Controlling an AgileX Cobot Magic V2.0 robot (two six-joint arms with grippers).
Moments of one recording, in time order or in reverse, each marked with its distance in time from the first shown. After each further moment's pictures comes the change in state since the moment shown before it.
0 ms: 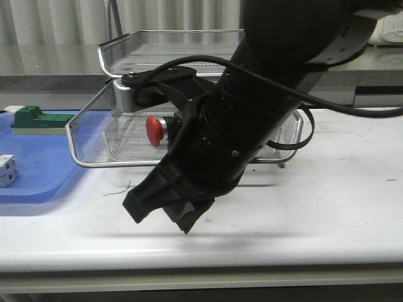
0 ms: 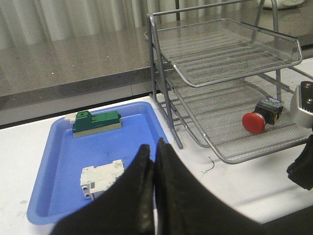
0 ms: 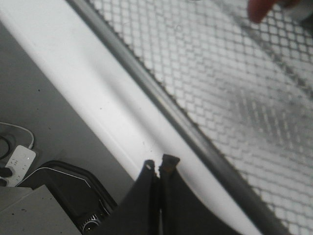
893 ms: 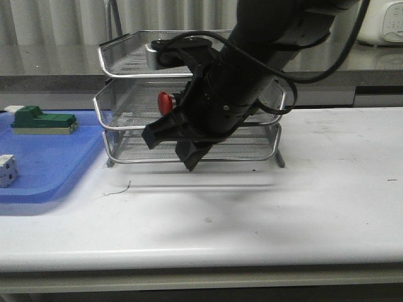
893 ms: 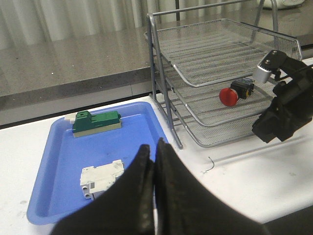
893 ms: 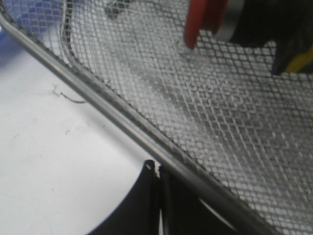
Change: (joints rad) left arm 0.000 0.000 0.000 0.000 0.000 -0.001; right arm -0.159 0.143 -0.256 -0.004 0.004 0.000
